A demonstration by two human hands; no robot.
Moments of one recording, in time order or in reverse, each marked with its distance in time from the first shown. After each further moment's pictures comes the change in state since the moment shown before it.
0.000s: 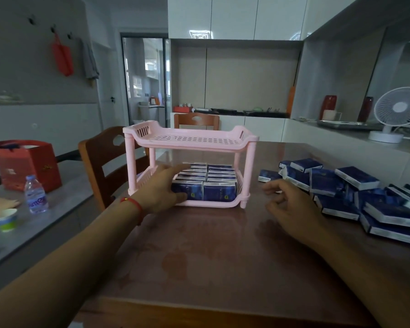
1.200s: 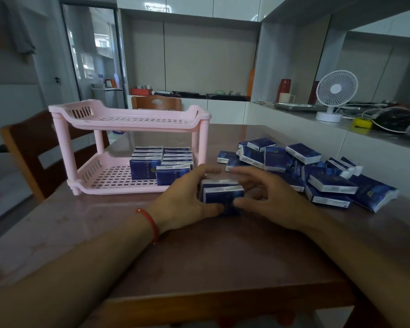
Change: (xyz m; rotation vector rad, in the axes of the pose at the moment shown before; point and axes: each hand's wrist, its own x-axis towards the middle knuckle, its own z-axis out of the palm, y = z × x) left_hand -0.021 0.107 0.076 -0.572 -0.220 0.255; right_hand -0.033 0.005 -0.049 0.108 -0.252 -0.029
